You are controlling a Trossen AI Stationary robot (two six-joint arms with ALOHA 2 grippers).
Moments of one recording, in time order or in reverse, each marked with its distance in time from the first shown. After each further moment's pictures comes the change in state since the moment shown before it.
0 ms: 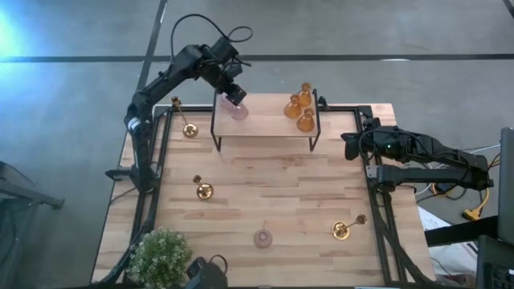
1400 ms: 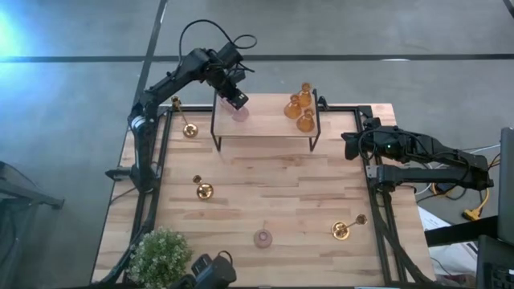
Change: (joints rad) left arm -0.001 0.040 -0.057 0.011 -0.006 0.021; right arm 0.000 0.000 0.000 0.000 0.009 0.001
